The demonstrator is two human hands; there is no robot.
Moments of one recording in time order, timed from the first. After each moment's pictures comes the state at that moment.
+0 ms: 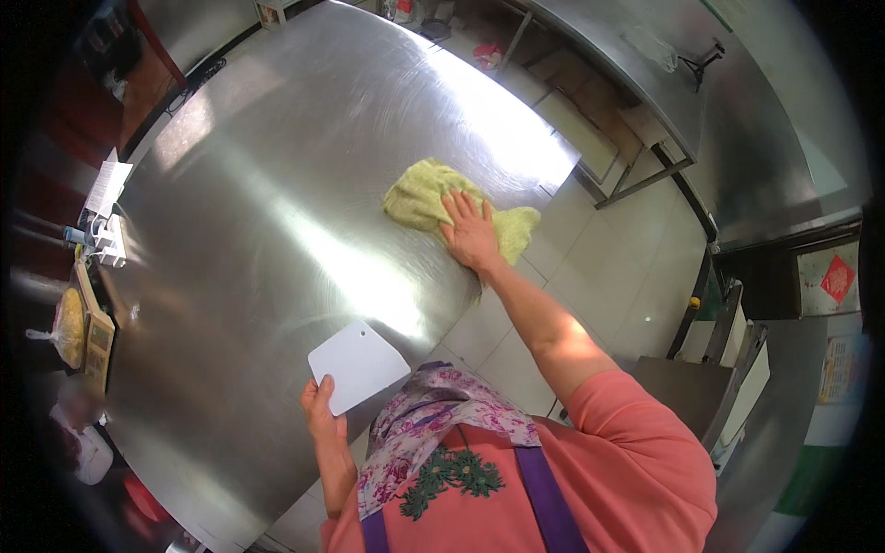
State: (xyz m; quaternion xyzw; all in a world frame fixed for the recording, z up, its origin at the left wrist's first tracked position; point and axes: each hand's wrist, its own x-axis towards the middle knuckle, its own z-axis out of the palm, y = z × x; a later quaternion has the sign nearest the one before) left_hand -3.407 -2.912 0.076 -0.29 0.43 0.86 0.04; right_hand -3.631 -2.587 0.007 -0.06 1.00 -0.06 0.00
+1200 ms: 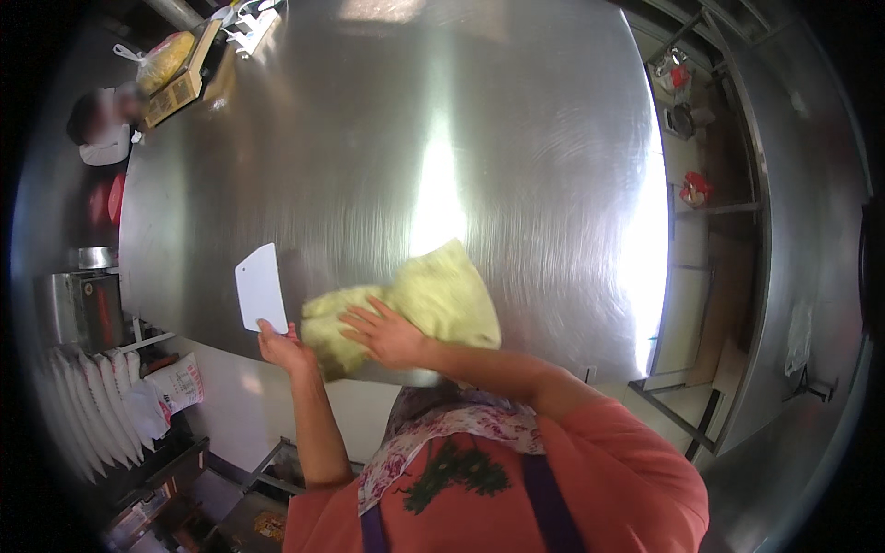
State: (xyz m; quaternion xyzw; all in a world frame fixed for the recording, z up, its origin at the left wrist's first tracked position) left_hand -3.494 -2.830 0.054 -0.66 0.29 0.44 -0.54; right_hand -3.645 -2.689 0.010 -0.77 0.57 -0.22 0.21
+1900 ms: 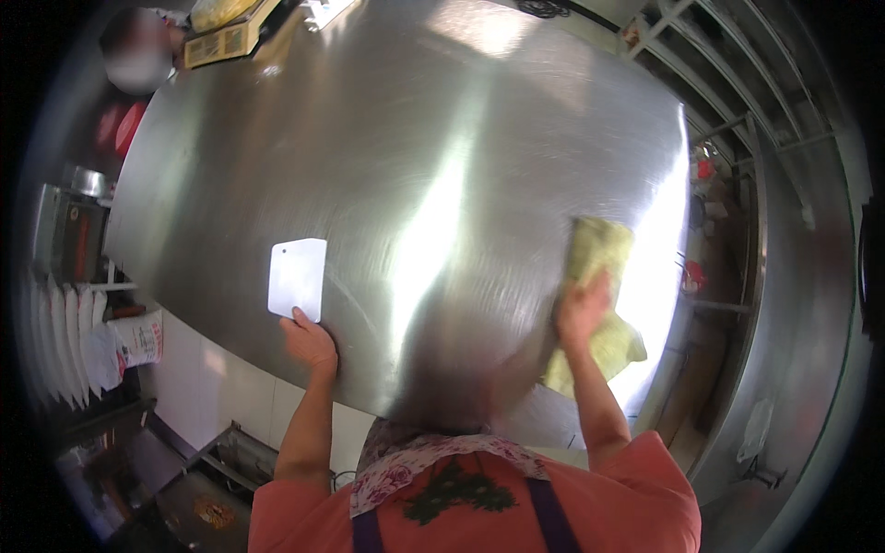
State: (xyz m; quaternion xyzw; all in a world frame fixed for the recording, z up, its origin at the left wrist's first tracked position) left_hand -3.505 -2.856 -0.015 -0.77 0.59 0.04 -0.24; right_hand -3.889 -2.633 -0.013 -0.22 0.96 -0.20 0.00
